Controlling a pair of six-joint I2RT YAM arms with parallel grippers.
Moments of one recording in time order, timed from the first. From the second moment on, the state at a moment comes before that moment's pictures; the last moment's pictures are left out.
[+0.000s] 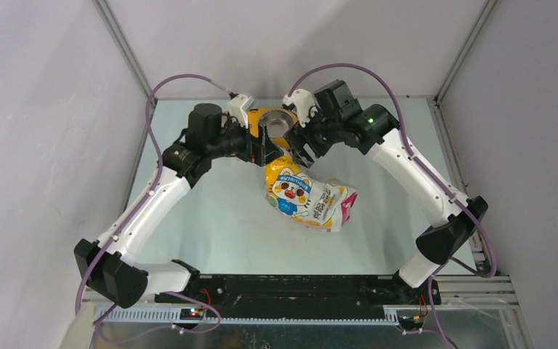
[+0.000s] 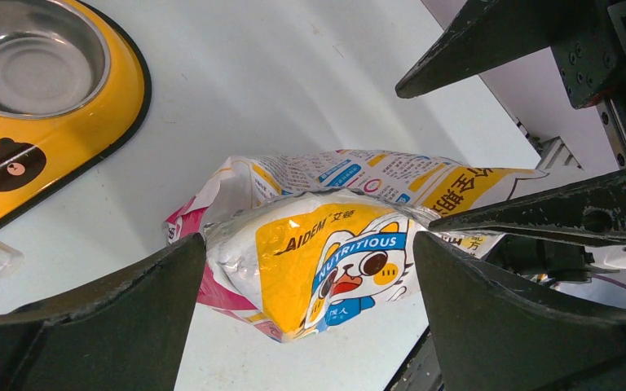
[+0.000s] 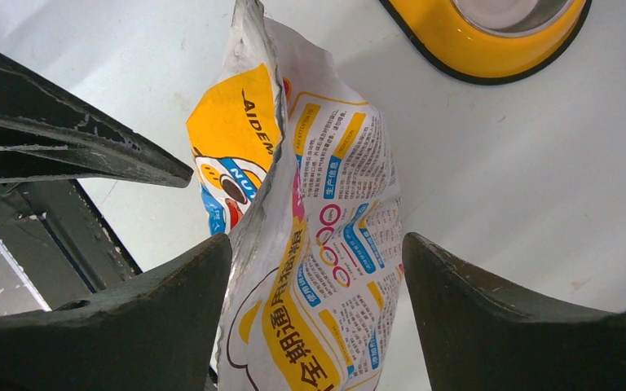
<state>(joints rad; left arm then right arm) -0.46 1.26 1.26 -0.43 0.45 -0.24 0.69 1.65 1.87 -1.00 -0.23 -0.17</state>
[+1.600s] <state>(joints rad) -0.47 1.26 1.26 -0.43 0.46 -0.25 0.72 1.81 2.03 -1.13 -0.10 -0.15</state>
